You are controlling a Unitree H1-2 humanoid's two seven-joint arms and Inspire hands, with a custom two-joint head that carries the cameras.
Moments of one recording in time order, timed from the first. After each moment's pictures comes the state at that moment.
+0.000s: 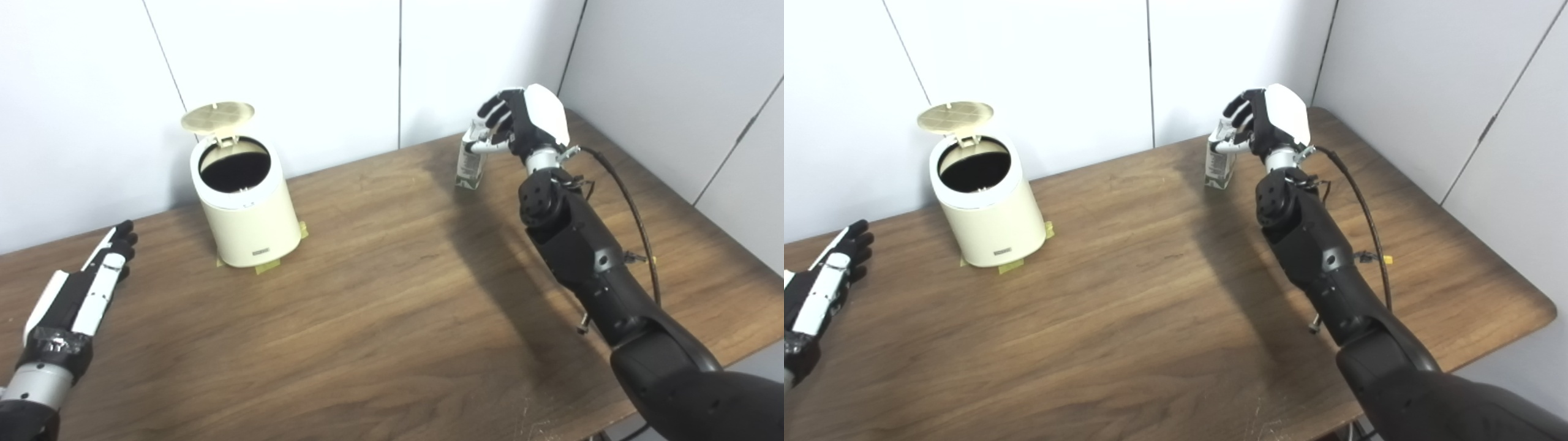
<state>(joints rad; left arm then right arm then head) -0.29 0.33 -0.04 -0.18 0.04 0.41 -0.29 -0.49 -0.47 0.01 0.29 -0.58 0.44 -0.24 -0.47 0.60</state>
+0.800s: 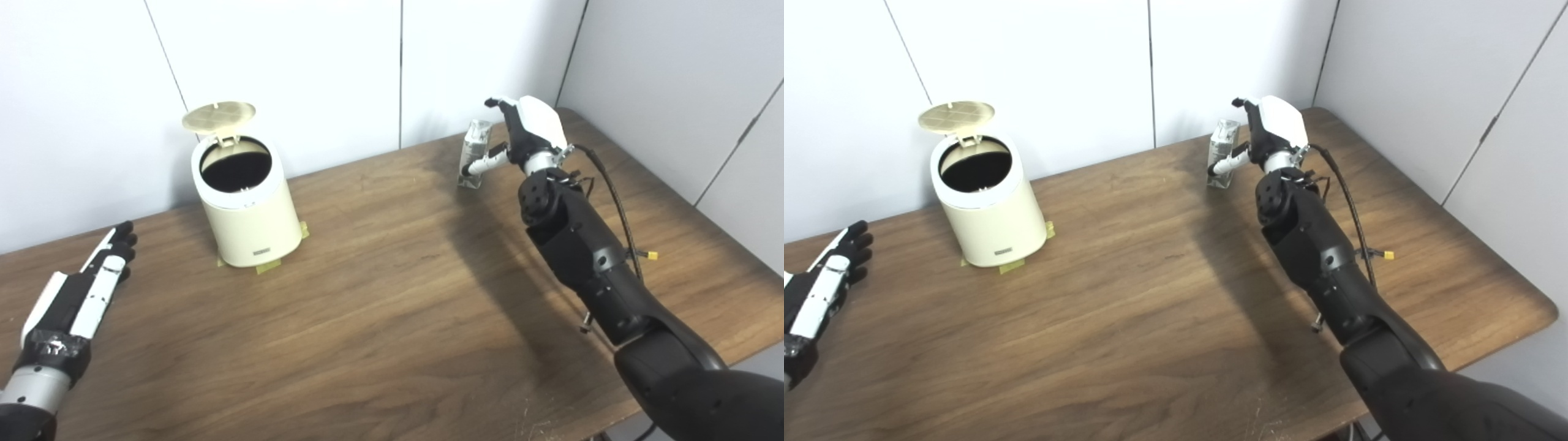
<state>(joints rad) -0.28 0.34 -0.04 -0.20 0.04 0.41 -0.29 -0.50 -0.48 0.04 0.29 -0.64 0.47 -0.10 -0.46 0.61</state>
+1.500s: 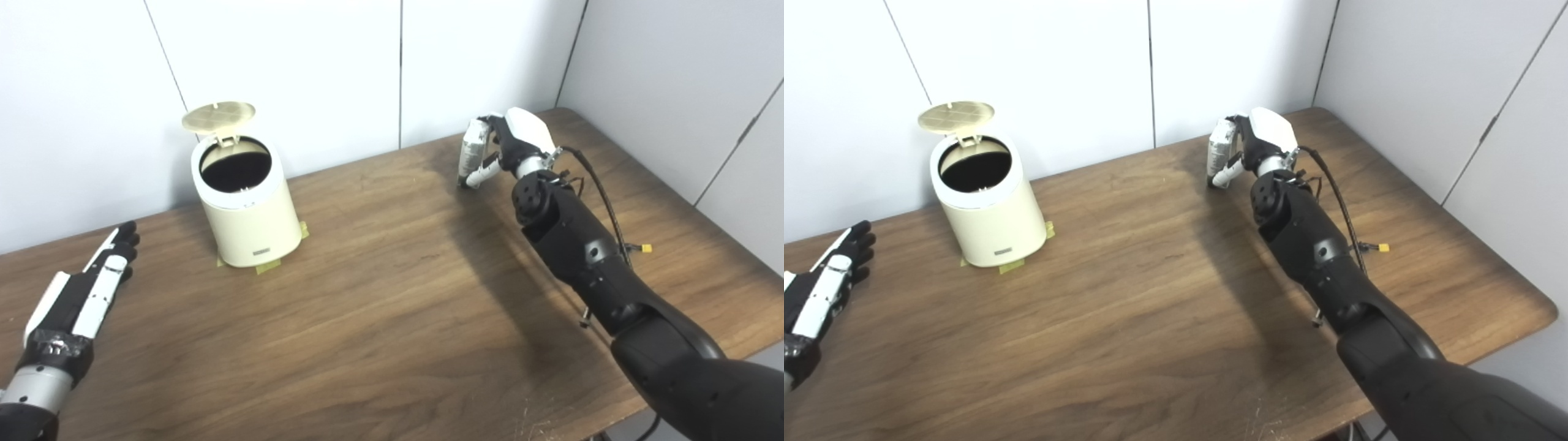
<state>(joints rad) -0.28 0.34 -0.05 -0.20 0.03 0.42 -0.29 -0.54 -0.49 0.08 0.42 -0.60 0.41 -0.11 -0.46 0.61</state>
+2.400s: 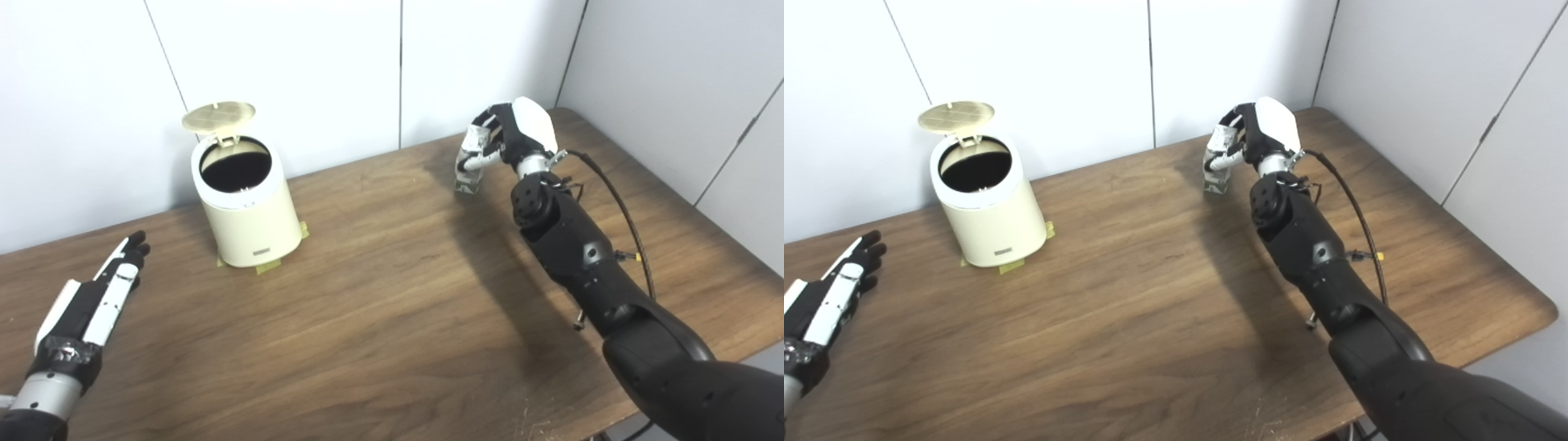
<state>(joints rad) -0.26 0.33 -0.07 -0.22 0.05 0.45 -0.29 -0.54 -0.47 0.05 0.47 -0.54 0.27 -0.28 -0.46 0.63</state>
